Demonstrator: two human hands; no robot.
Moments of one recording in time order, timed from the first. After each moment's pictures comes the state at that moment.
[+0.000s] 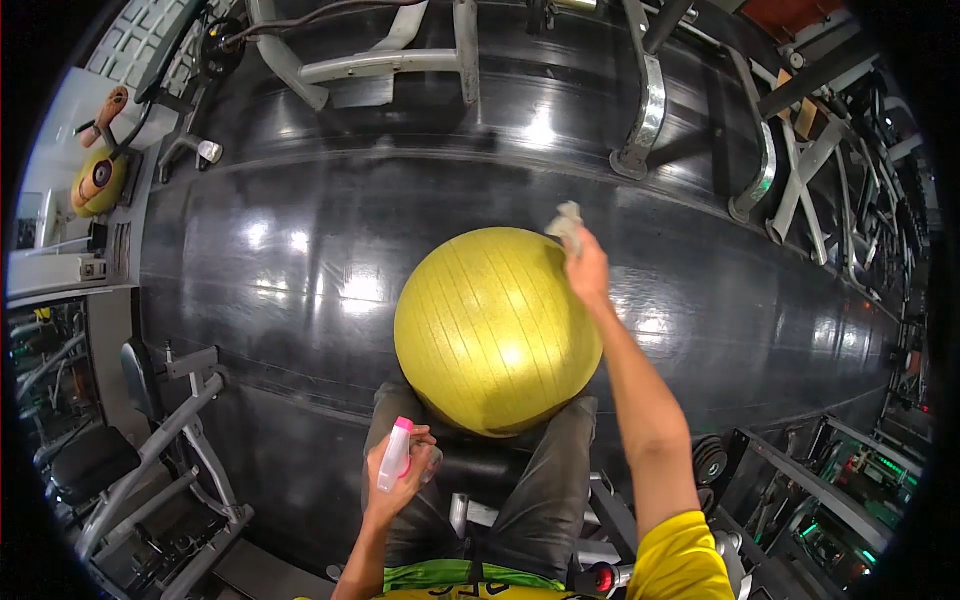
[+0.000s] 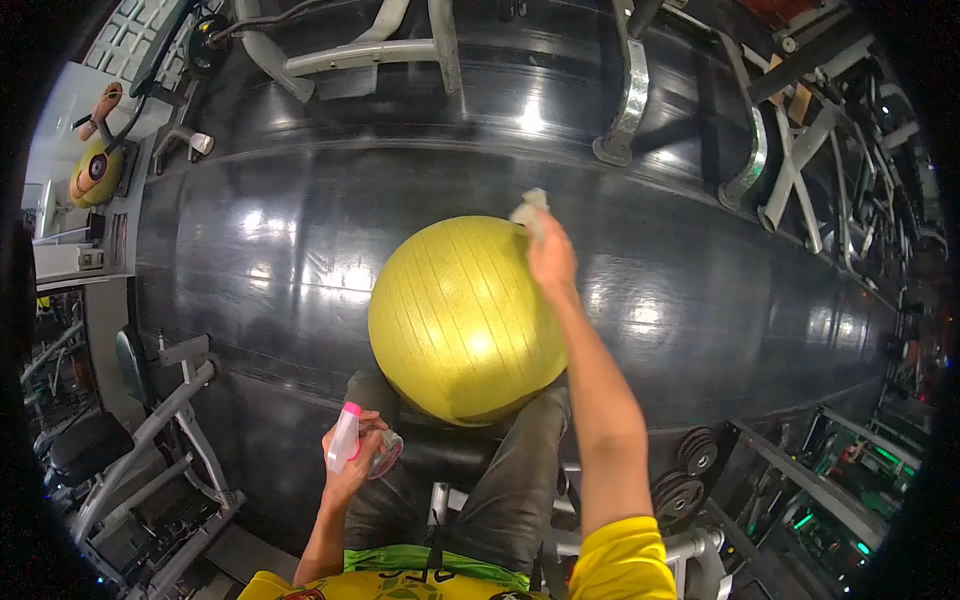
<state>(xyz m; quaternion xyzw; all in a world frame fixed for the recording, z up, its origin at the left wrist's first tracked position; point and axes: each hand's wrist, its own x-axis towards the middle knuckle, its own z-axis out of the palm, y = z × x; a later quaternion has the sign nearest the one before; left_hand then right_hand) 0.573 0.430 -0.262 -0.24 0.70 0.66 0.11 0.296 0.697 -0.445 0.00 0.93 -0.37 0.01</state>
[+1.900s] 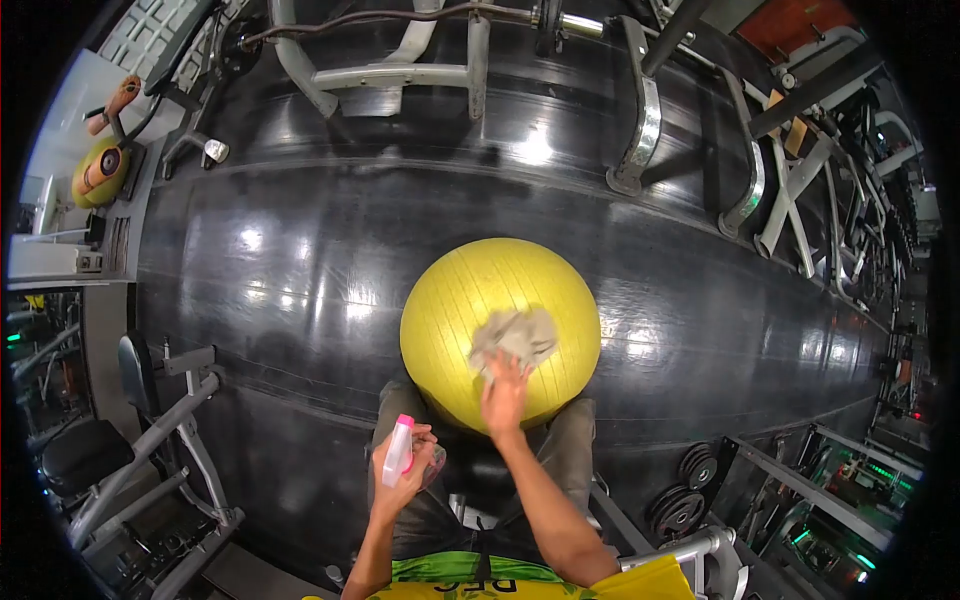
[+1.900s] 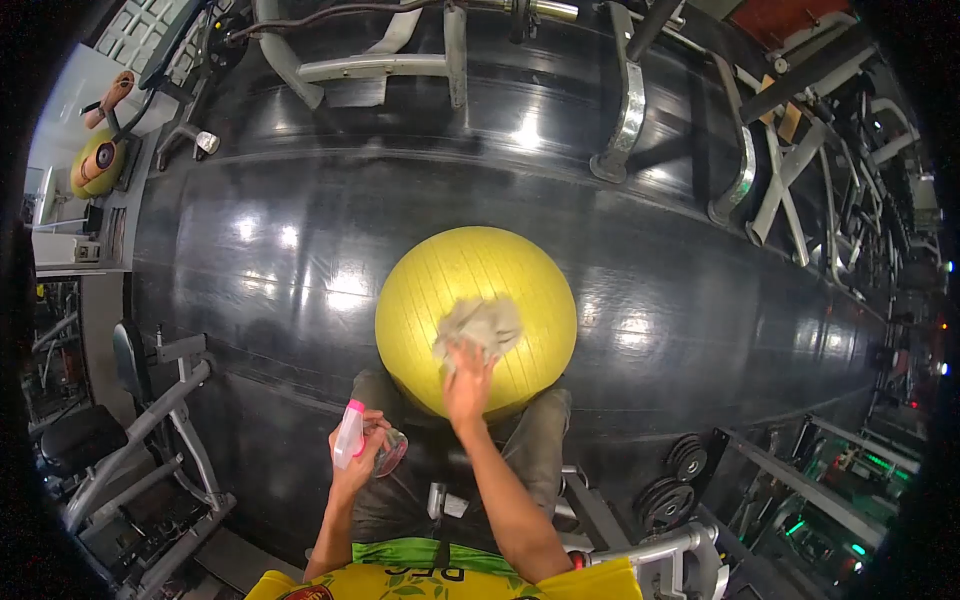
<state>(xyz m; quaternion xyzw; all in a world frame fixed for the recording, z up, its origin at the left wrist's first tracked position) 0.588 0.419 -0.259 -0.25 0.68 0.69 0.07 0.518 0.577 -0.400 0.00 0.95 -0.32 0.07</state>
